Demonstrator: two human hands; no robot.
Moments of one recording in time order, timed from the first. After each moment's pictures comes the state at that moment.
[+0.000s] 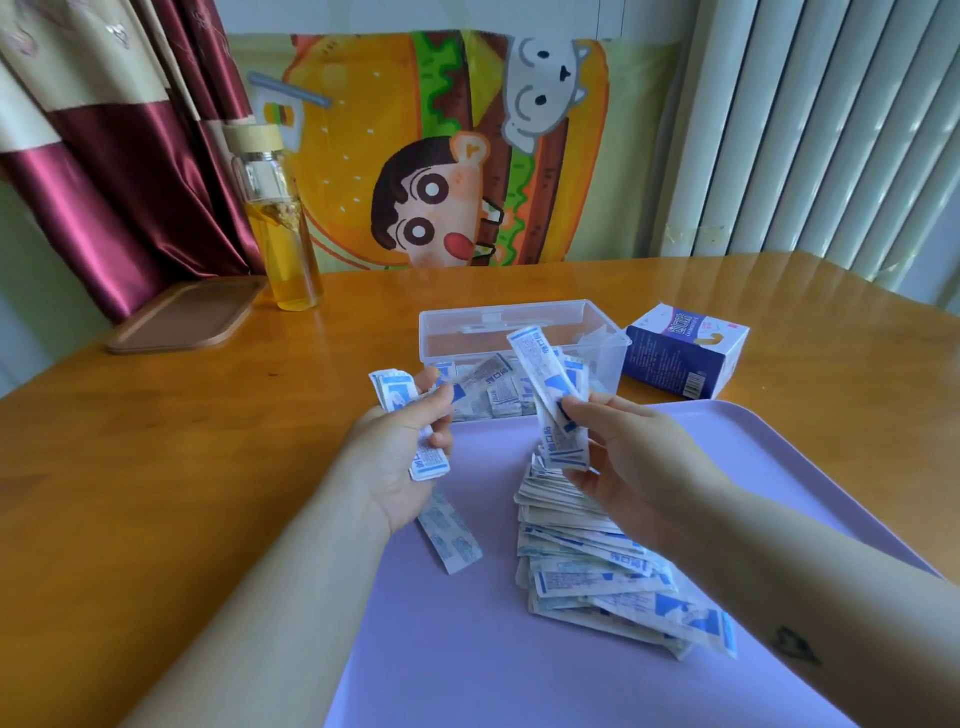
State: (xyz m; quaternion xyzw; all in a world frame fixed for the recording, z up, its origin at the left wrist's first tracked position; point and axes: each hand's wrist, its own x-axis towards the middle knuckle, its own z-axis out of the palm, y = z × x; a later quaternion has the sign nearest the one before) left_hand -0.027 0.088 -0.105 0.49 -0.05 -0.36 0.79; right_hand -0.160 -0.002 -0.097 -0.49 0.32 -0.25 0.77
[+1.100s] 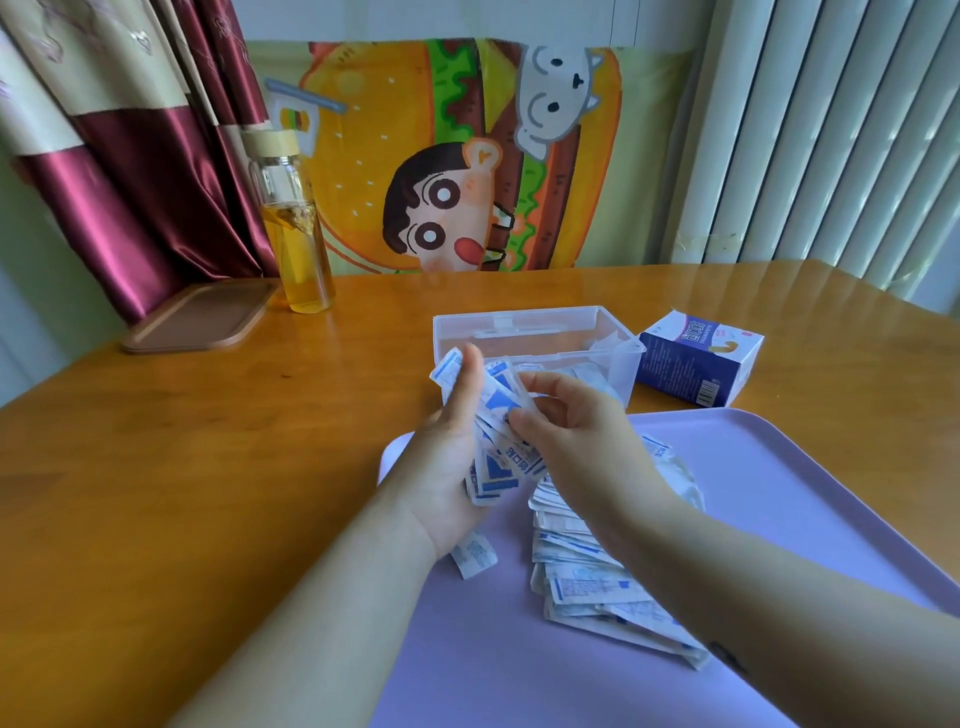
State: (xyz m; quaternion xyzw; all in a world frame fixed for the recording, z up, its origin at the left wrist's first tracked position) left_hand -0.048 0.086 -0.103 0.42 -0.17 -0.51 0.73; right_hand -0.132 0.021 -0.099 -0.72 0.25 -0.31 0.57
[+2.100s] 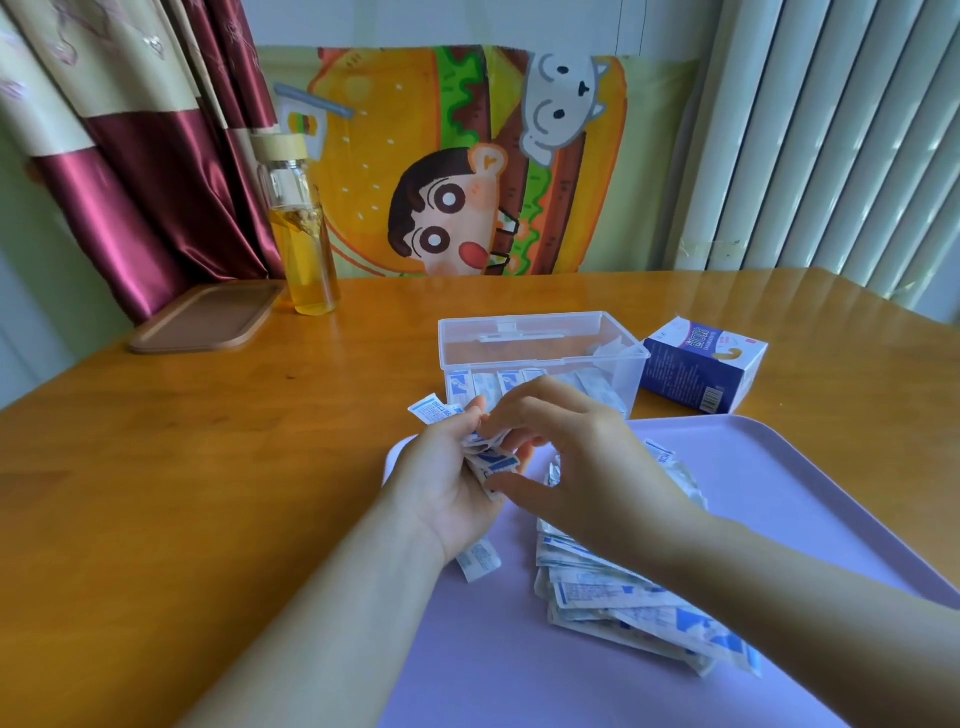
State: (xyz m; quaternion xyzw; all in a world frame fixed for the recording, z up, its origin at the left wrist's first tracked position) left_hand -0.042 0.088 -0.110 0.37 -0.07 -0.52 0.77; right_hand -0.148 0.009 -0.103 -0.91 0.02 -0.31 0.26
